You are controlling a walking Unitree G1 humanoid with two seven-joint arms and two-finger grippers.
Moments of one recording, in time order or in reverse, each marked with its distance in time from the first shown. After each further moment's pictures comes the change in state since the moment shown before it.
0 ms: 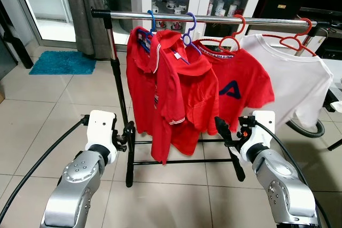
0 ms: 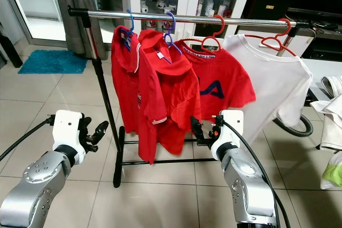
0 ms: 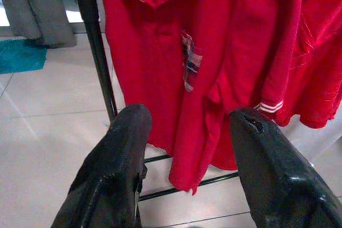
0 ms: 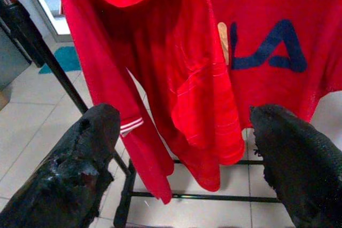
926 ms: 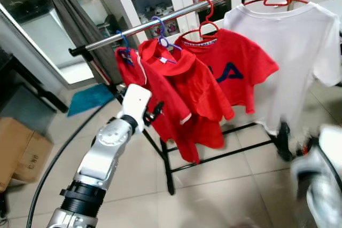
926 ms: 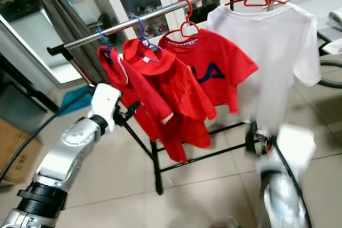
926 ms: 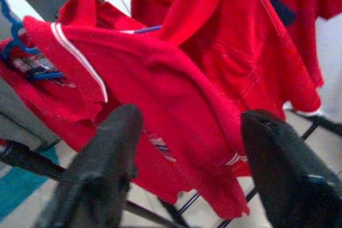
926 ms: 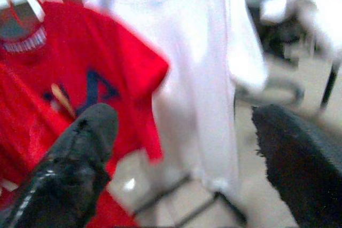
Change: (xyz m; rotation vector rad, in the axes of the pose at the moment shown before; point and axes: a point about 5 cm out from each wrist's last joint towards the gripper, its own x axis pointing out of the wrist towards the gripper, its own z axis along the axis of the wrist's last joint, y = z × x) left arm 0.059 -0.031 0.039 0.191 -0.126 -0.178; right arm -0.078 -0.026 0.048 -0.188 -0.332 -0.509
